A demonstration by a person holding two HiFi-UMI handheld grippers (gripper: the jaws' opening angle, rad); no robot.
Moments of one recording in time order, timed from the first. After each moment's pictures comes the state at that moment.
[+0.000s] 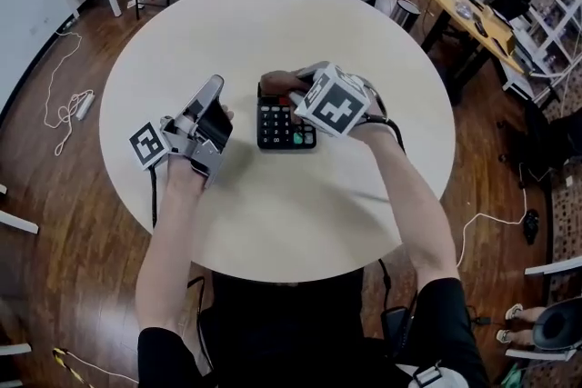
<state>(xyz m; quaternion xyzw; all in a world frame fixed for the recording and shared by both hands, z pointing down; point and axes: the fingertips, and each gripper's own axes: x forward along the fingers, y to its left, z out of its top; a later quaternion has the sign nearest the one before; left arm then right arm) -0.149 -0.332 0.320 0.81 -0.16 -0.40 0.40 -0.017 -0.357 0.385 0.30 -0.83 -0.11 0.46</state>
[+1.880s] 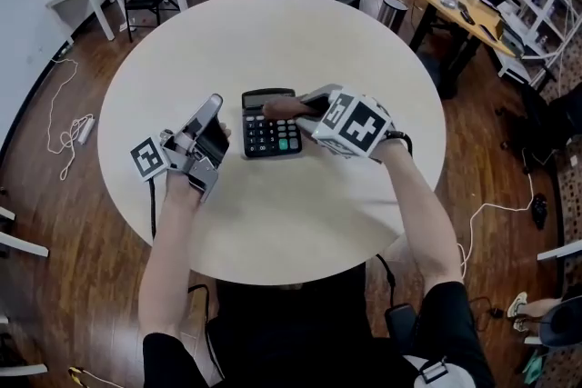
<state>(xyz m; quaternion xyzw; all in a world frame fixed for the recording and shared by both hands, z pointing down) -0.123 -0.323 0.313 0.84 -0.12 -0.34 0.40 0.019 -0.311 0.379 0.27 -0.87 -0.05 0.42</state>
